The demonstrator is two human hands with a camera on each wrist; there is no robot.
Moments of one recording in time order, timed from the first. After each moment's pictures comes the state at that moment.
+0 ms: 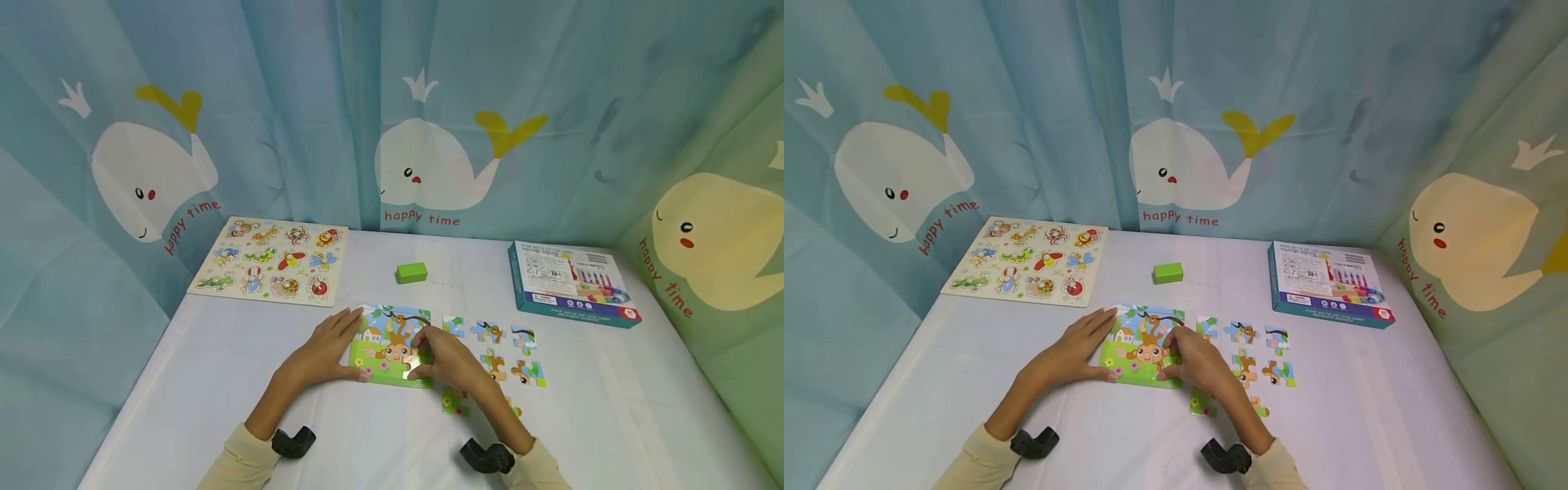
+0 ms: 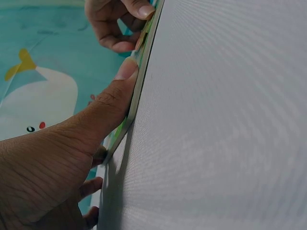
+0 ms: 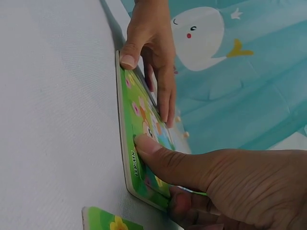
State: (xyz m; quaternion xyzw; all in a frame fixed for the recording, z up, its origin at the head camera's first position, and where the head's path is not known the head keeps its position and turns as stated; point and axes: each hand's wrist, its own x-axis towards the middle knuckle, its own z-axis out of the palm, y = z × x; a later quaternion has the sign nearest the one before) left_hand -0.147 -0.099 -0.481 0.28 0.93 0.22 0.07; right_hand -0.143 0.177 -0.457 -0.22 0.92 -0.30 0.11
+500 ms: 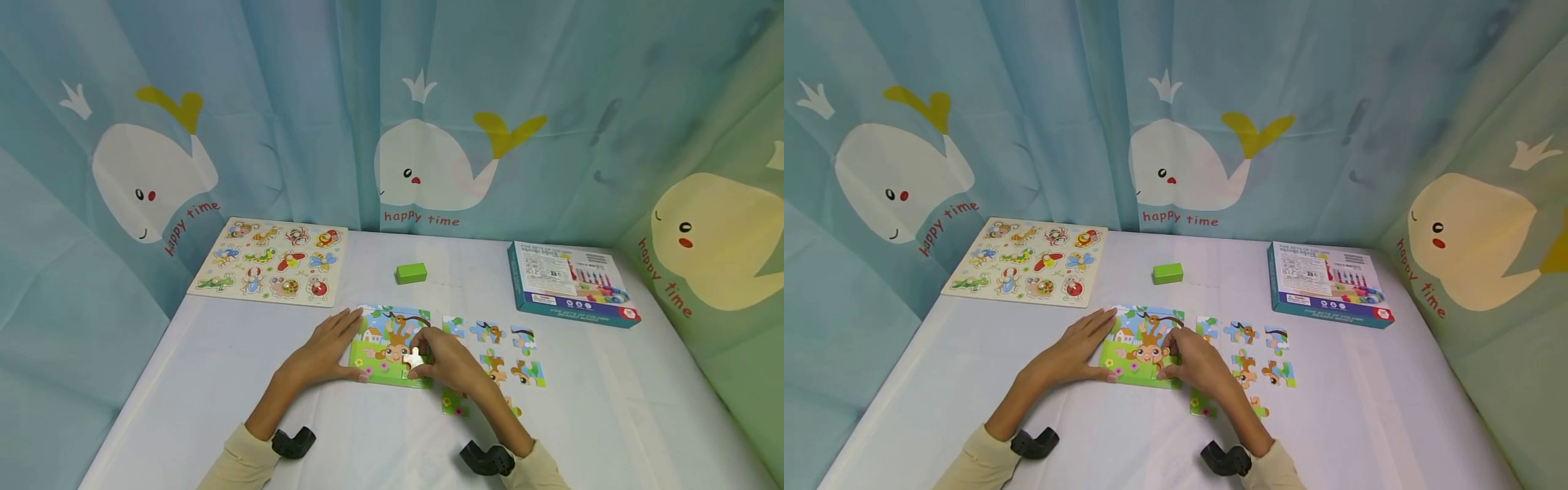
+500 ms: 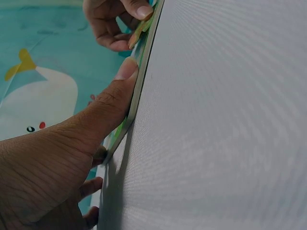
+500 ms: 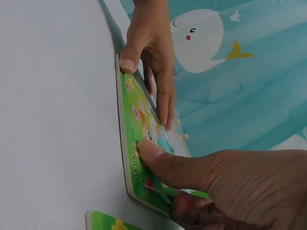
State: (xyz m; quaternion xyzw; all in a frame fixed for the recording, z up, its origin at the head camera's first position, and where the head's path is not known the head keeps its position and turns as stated) left_hand -0.146 -0.098 -0.477 0.28 0.93 0.22 0.07; right_hand -0.142 0.177 -0.458 -0.22 0.92 -0.31 0.11
